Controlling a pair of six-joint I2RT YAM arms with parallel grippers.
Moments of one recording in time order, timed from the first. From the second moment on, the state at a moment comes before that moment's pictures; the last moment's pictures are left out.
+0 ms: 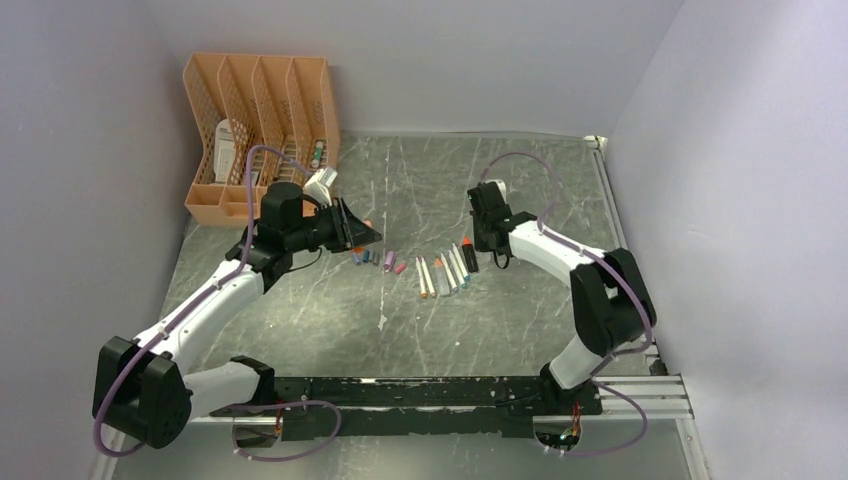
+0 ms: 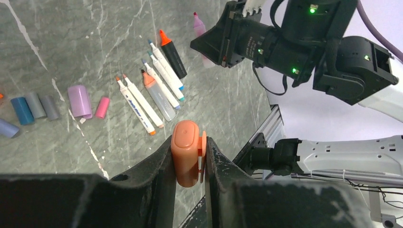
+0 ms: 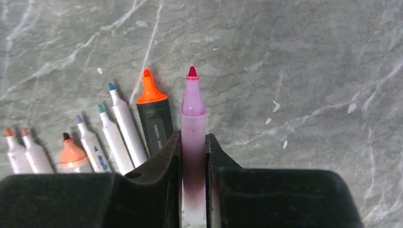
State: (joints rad) left arm -0.40 1.15 0.80 -0.05 0.55 -0.68; right arm 0.45 1.60 0.99 -0.35 0.31 0.29
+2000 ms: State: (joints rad) left arm -0.40 1.61 0.84 -0.09 0.06 -0.52; right arm 0.24 1.27 0.71 -0.27 0.14 0.35
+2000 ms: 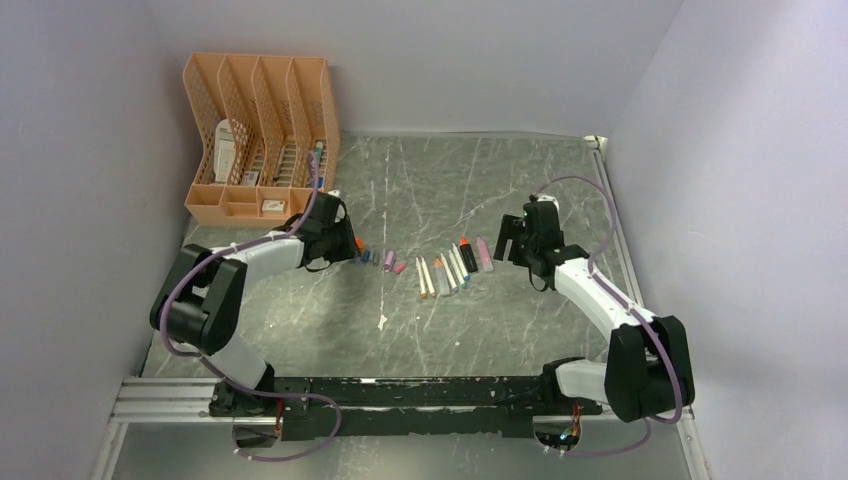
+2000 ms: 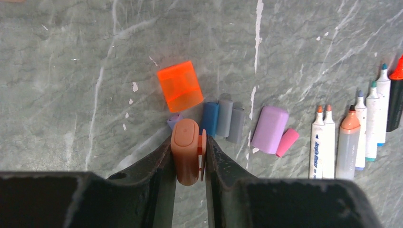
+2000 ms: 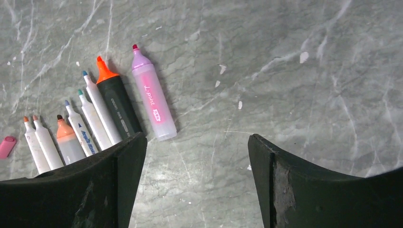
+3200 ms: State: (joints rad) left arm -0.33 1.10 0.53 0.19 -0.51 -0.27; right arm 0.12 1.32 0.17 0.77 0.60 0.17
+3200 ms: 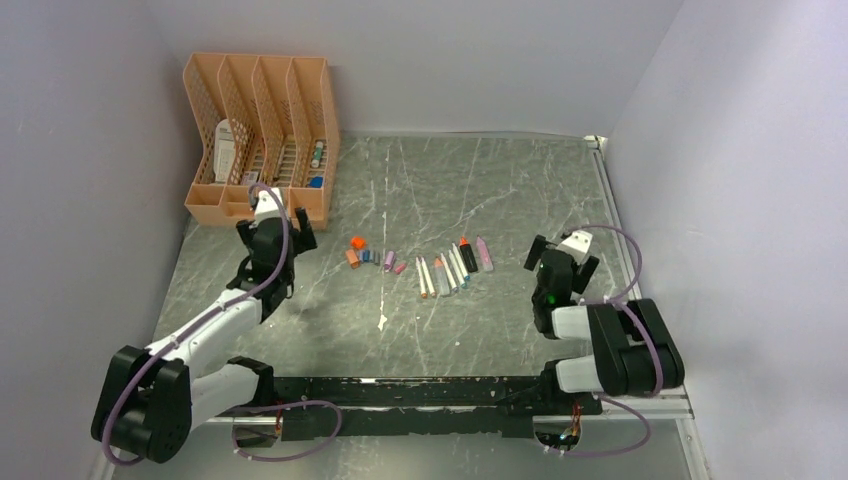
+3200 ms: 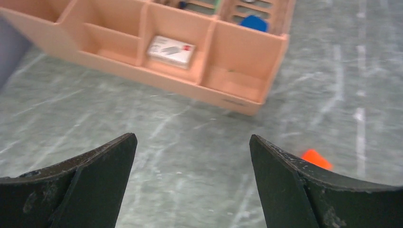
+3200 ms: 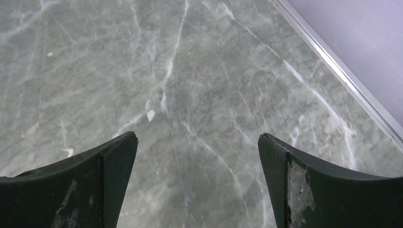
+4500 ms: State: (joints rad) left arm -0.06 1.62 0.28 1.10 -0.25 -0.01; right arm 0.08 1.61 0.22 1.26 0.36 0.00
